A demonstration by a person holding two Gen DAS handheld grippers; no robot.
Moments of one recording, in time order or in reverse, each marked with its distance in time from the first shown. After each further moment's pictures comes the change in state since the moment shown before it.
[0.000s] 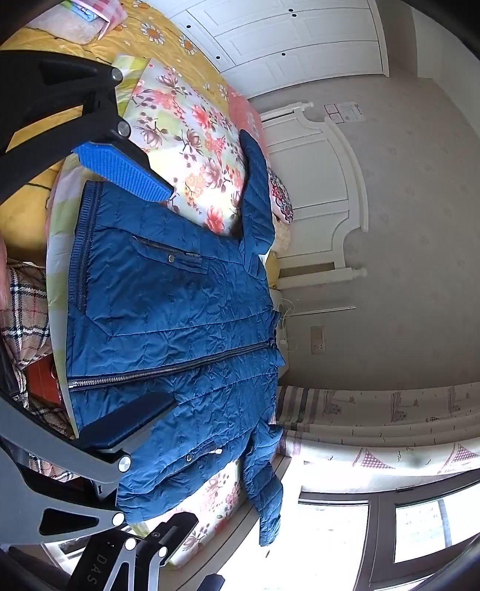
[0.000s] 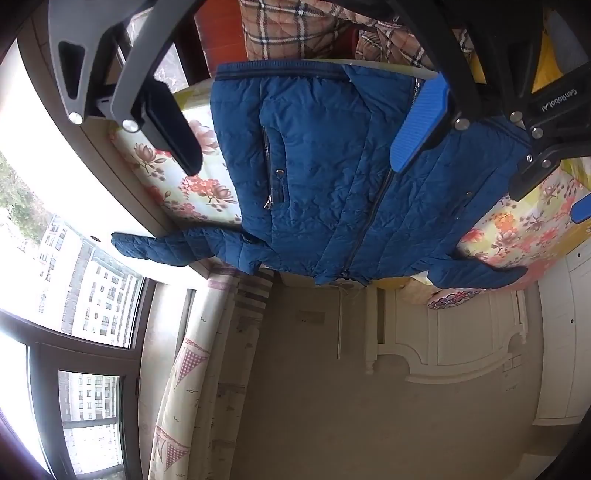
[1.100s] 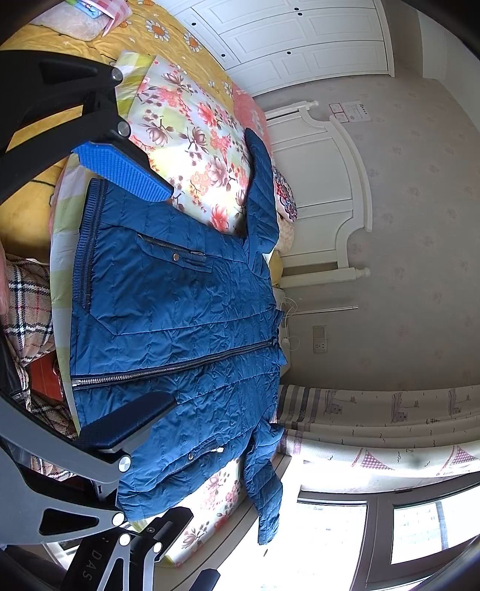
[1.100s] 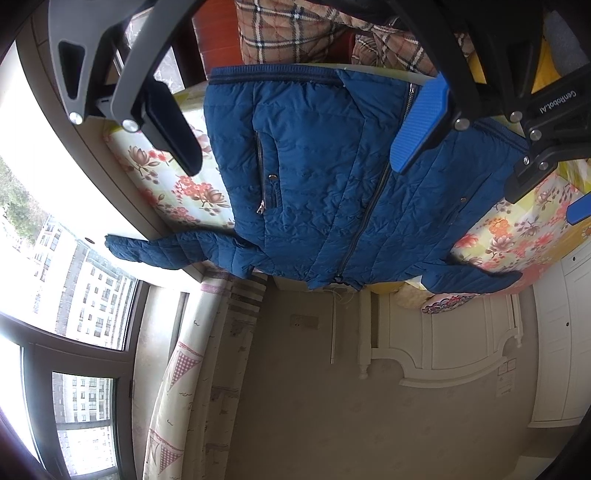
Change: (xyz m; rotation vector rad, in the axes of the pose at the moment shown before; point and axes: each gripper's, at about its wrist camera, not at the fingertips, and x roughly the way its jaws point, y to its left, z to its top) left arm -0.006 -0.005 -0.008 -0.010 0.007 -0.005; right arm 0.001 -0.002 -0.001 0.002 0.006 0.008
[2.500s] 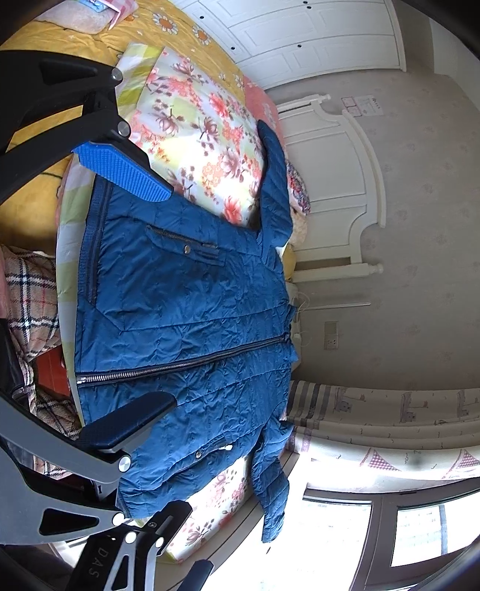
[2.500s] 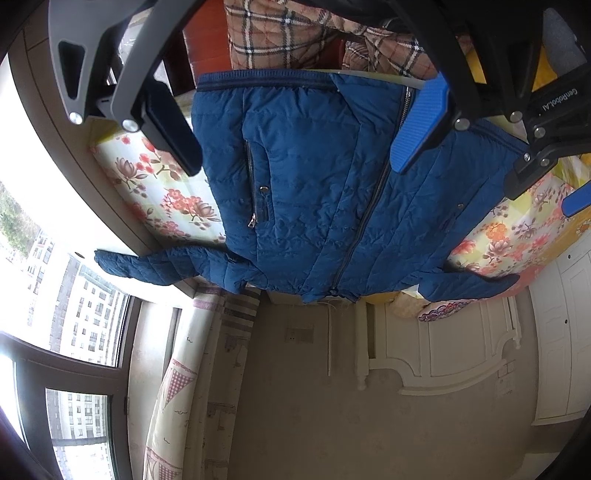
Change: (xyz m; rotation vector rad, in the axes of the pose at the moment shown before) left arm 0.020 0.008 0.001 -0.018 0.061 -0.045; right arm 0.021 0.000 -0.006 0.053 0.063 0.034
